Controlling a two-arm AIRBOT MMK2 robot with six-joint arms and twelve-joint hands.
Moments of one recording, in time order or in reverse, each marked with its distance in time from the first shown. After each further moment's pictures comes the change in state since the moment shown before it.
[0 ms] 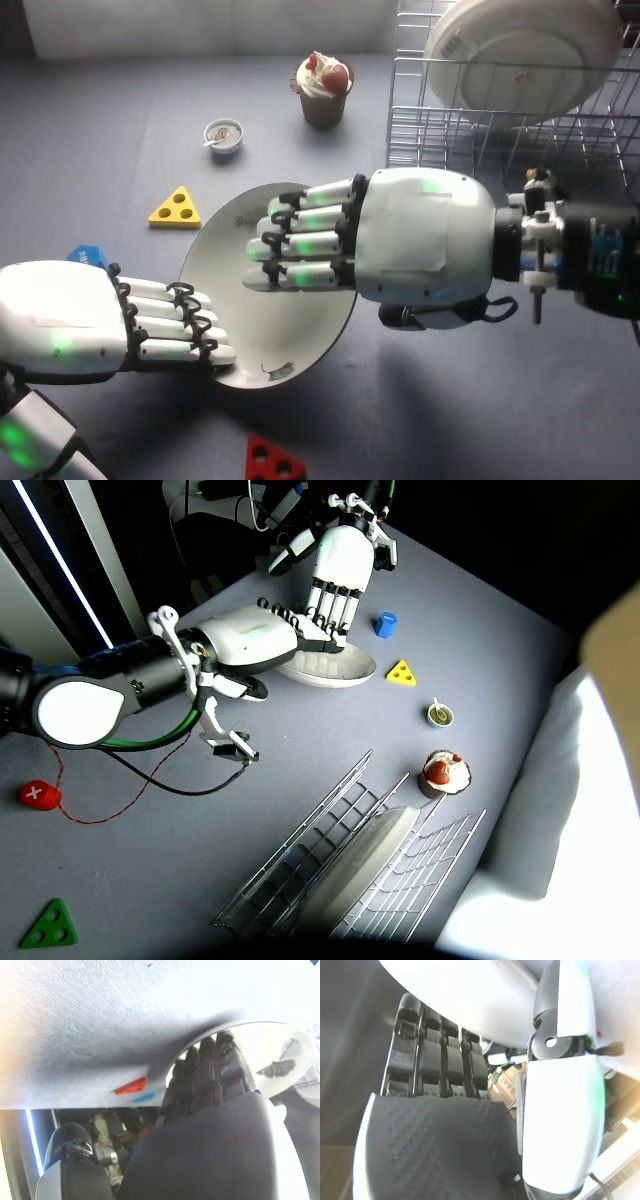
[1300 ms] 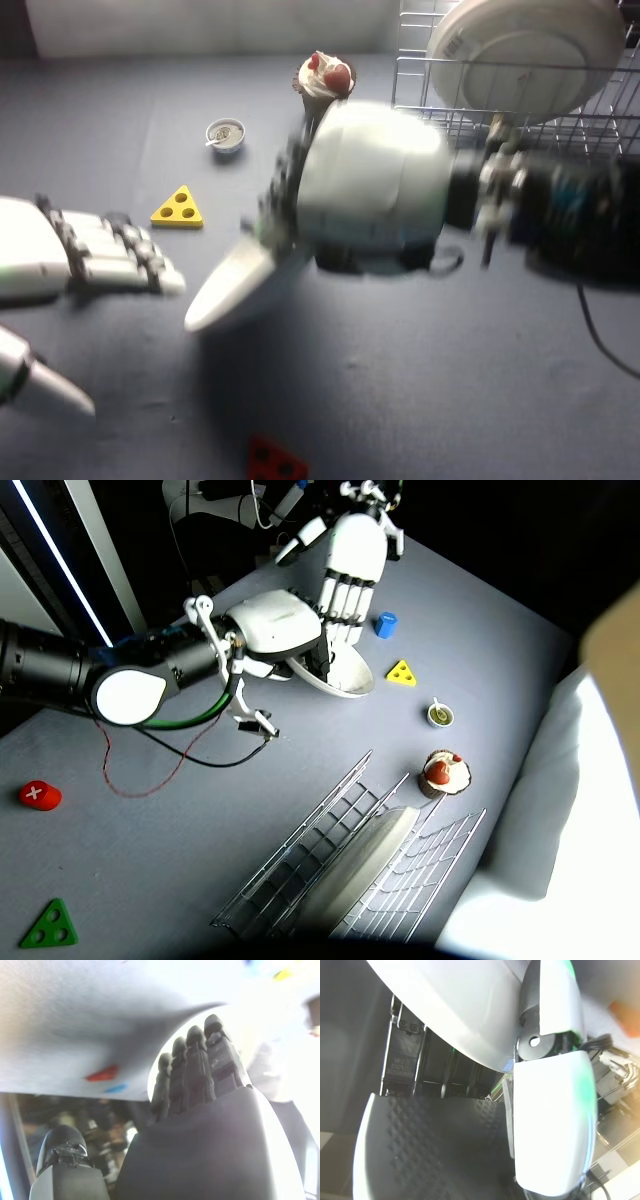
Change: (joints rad) left arm -0.018 0.091 0.010 -0.216 -0.055 -0.004; right arm 0.077 -0.034 -0.019 0.222 -0.021 0.023
